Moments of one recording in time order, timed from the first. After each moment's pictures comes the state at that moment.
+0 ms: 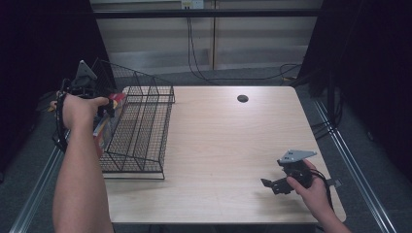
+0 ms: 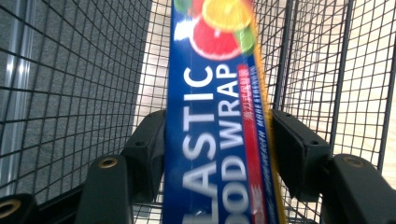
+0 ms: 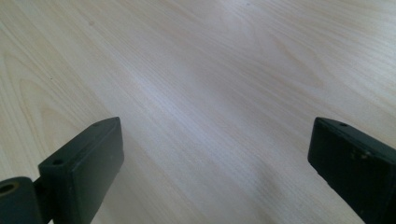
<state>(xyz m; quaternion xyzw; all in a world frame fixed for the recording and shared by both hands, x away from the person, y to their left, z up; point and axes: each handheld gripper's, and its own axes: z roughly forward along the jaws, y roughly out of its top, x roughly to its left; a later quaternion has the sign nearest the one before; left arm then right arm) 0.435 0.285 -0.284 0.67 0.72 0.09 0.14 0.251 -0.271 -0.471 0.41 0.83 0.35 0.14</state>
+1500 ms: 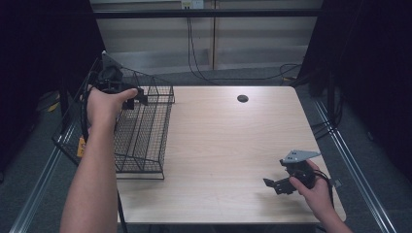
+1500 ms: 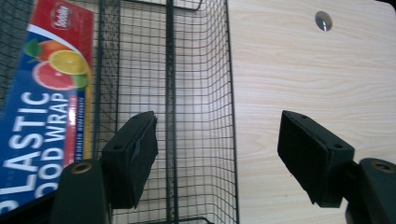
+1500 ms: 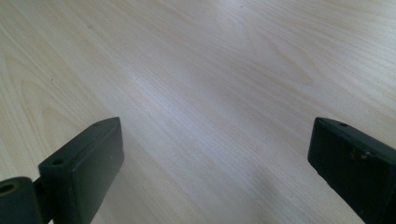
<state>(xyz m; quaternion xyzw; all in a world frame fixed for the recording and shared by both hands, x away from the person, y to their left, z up) 0.421 0.209 -0.265 0.70 0.66 0.04 0.26 0.248 -0.277 -0.468 0.41 0.83 0.36 0.15</state>
